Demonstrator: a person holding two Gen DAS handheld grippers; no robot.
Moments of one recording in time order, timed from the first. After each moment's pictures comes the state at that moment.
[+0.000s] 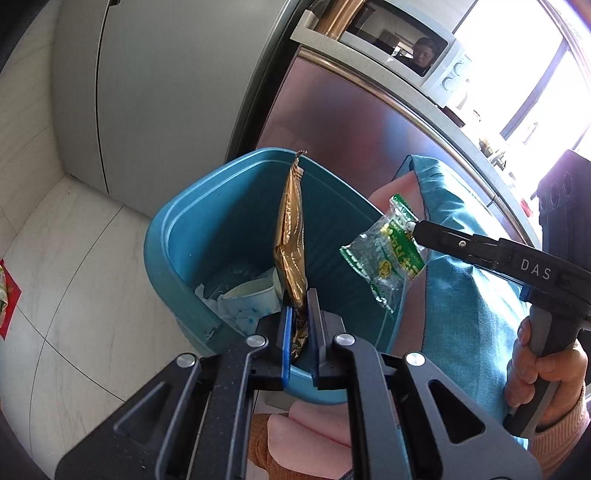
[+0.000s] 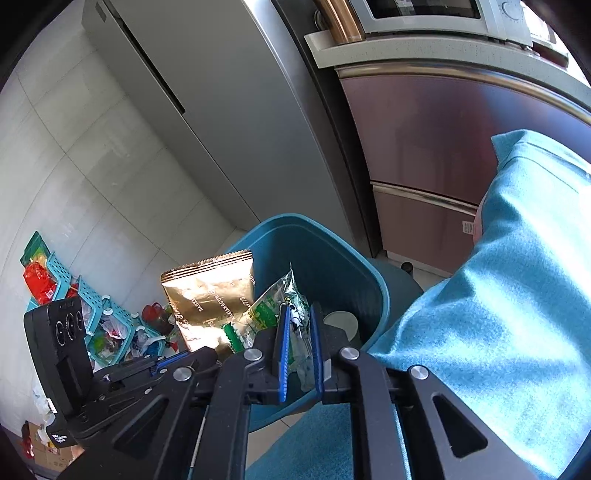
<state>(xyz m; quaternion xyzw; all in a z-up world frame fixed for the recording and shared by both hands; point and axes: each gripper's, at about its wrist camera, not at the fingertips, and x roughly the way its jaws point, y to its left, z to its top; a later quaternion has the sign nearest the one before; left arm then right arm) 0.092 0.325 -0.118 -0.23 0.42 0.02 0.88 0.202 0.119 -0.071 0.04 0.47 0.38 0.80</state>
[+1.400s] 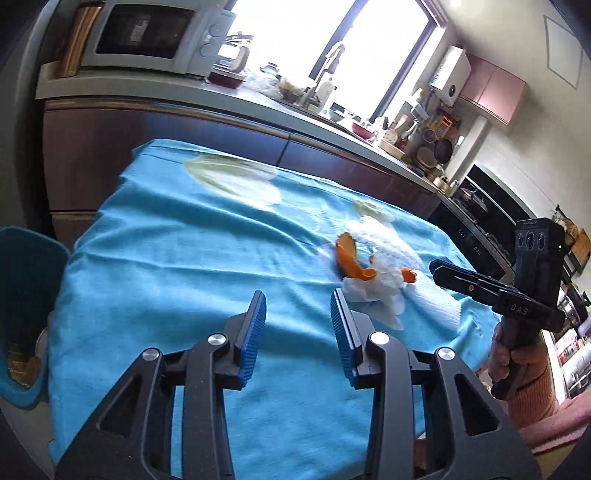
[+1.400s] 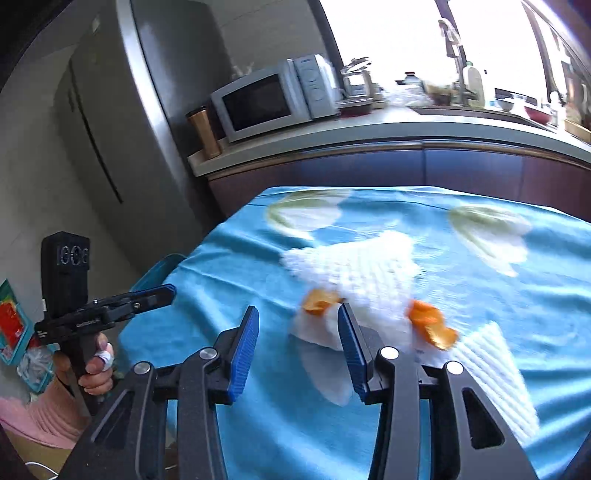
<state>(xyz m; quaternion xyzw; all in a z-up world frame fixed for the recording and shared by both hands) 0.089 0.062 -0.039 -0.12 0.36 -0.31 0.87 0.042 -0.225 -0.014 0.10 0.35 0.19 0.91</state>
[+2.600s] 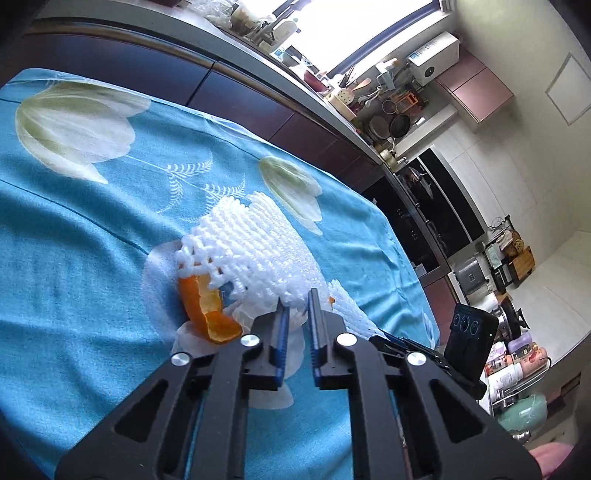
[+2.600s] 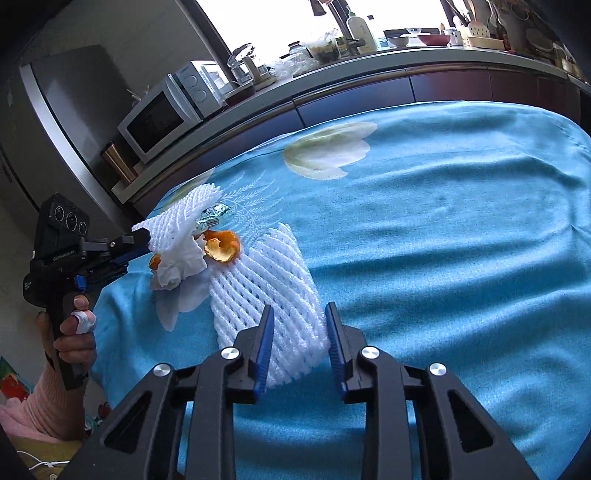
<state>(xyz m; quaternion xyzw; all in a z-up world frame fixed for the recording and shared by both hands) 0.171 -0.093 -0.070 -0.20 0.45 -0.41 0.77 0.016 -0.362 -0.088 0.20 0.40 0.09 0.89</state>
